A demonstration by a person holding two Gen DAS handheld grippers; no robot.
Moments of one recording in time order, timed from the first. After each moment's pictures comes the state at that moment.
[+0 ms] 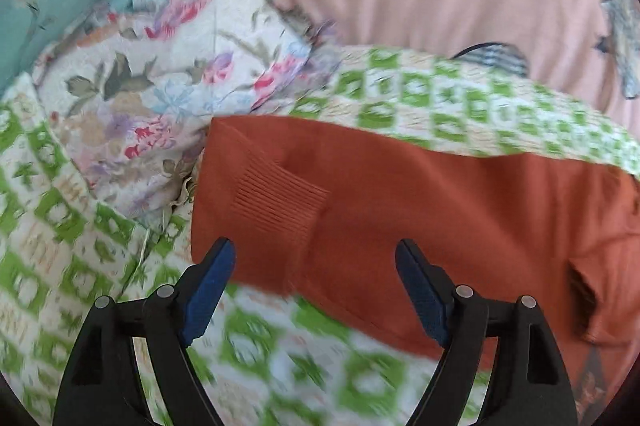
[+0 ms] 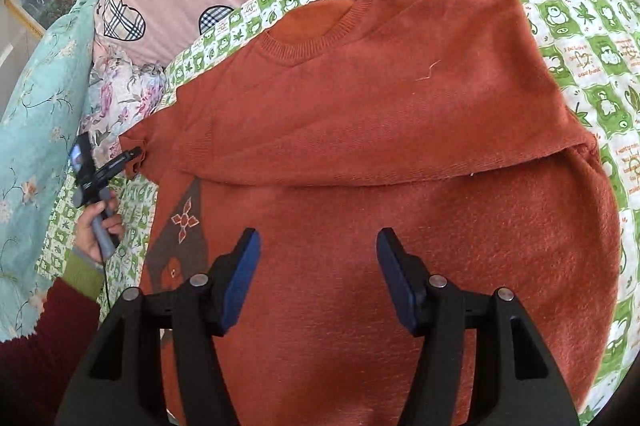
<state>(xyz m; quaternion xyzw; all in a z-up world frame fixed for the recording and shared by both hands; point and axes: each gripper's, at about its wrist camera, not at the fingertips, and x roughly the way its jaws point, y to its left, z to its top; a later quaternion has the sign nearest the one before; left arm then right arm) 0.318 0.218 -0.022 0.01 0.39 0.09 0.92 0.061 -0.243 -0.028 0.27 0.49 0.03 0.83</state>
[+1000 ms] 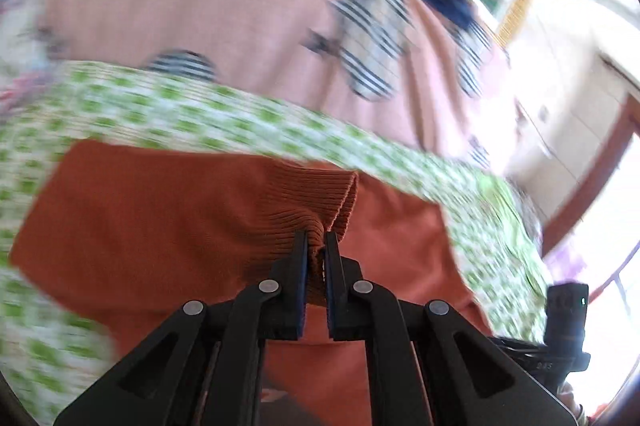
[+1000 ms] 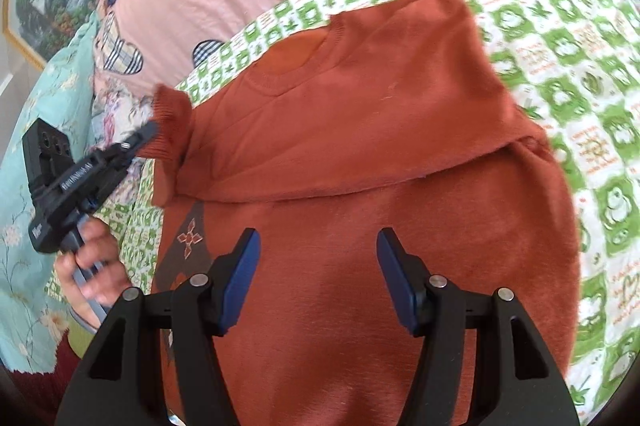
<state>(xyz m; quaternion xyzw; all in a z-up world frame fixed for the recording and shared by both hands) 0.232 -0.006 0.032 -0.12 0.35 -0.28 0.88 0.032 -0.272 -0.012 0.30 0.45 0.00 0.84</state>
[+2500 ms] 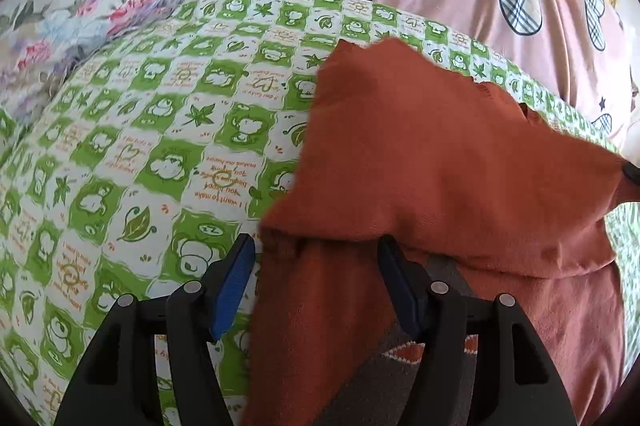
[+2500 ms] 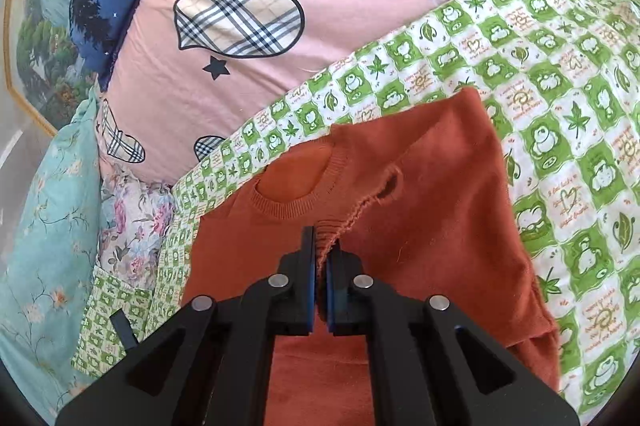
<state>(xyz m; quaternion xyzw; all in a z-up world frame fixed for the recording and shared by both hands) 0.227 0.074 -0.073 -0.04 0.43 -0.06 0.90 0.127 -0.338 0.021 0.34 0.36 -0.01 0.87</state>
